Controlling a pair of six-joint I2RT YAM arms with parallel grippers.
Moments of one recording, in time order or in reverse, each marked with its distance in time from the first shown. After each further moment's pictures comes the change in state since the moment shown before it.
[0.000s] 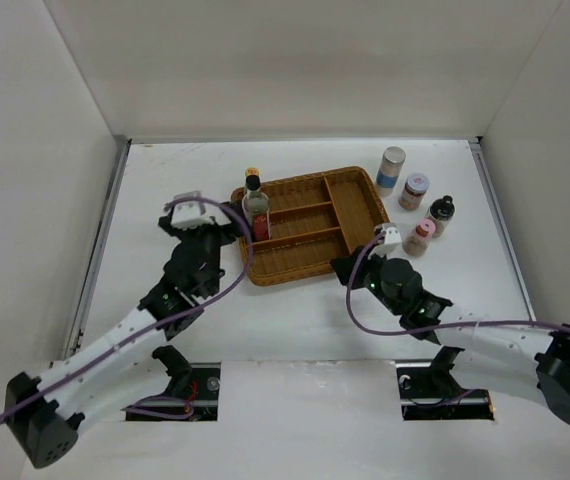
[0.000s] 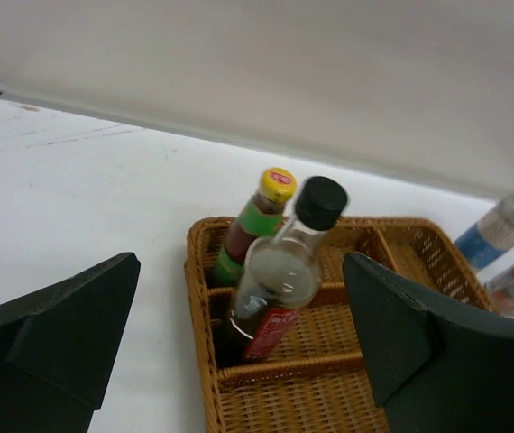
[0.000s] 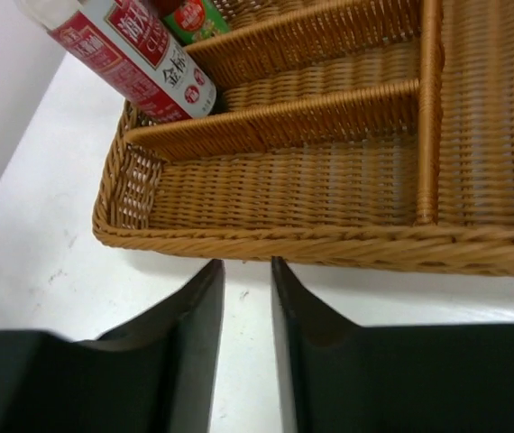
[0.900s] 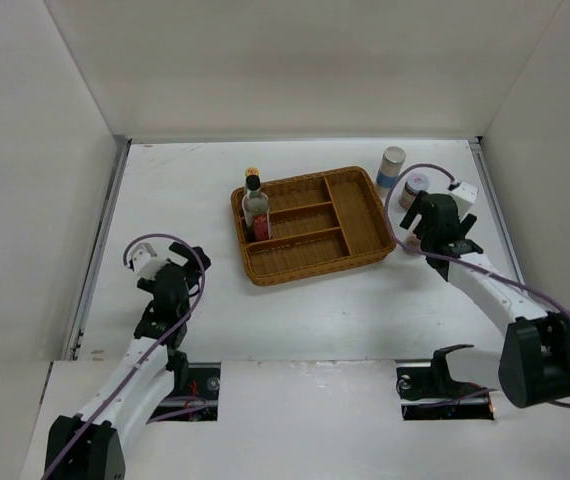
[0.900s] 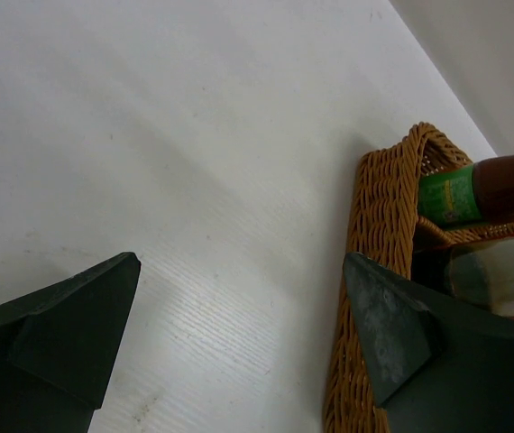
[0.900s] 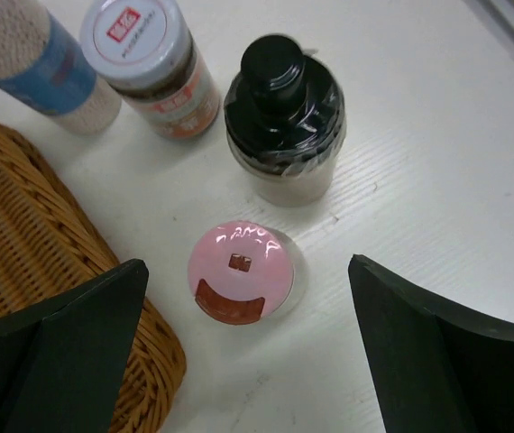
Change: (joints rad) left arm 0.542 -0.196 -0.503 -0.113 0.312 -0.602; right arm -0.633 0.183 0.395 -0.571 0.287 -0.095
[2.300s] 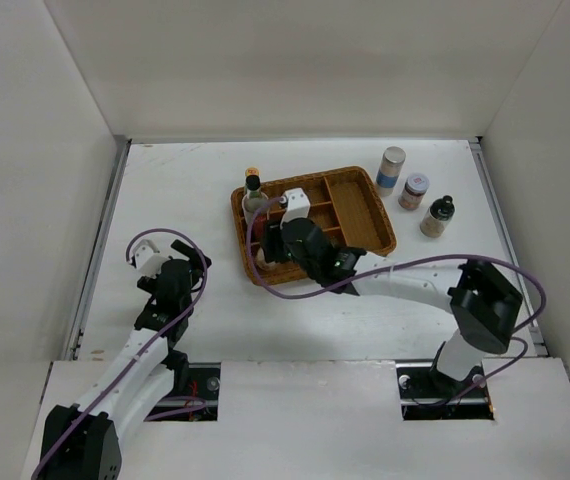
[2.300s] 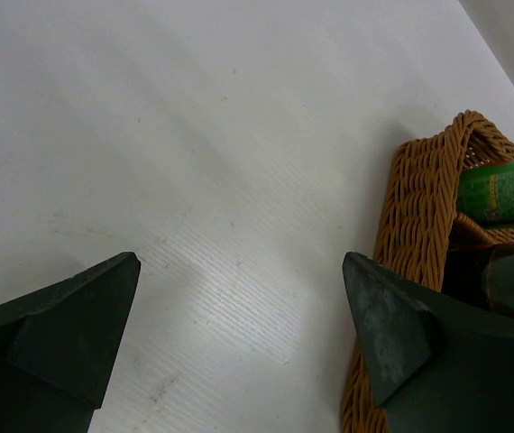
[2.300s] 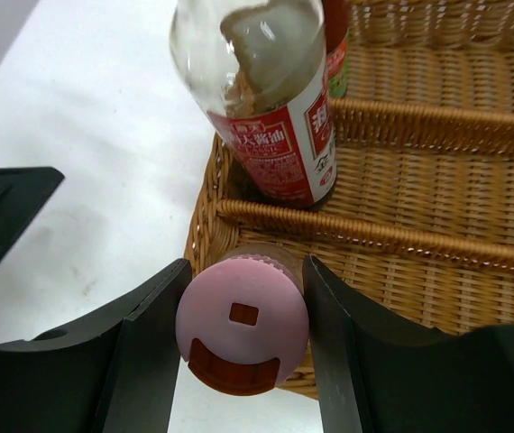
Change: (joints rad) left arm -0.035 0.065 0.074 -0.132 -0.068 -0.030; right arm 0.830 0.425 0.384 0.219 -0.120 -0.041
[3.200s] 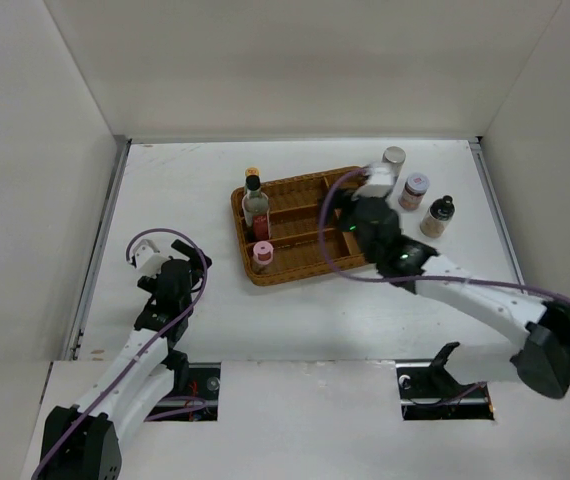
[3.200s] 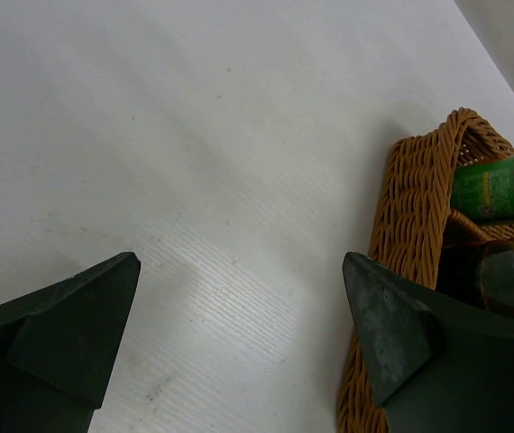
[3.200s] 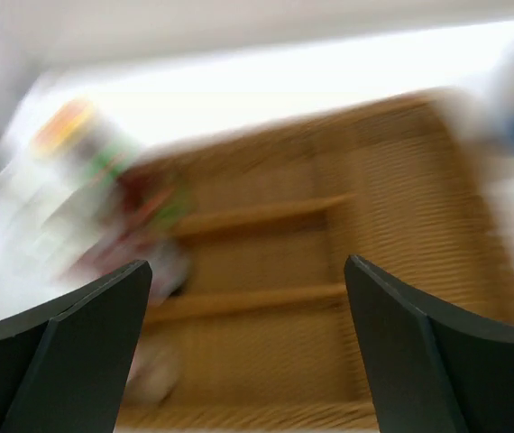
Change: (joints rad) left arm 0.000 -0.004 0.000 0.001 0.009 0.000; right arm -0.185 -0.331 -0.159 -0.012 0.108 -0.043
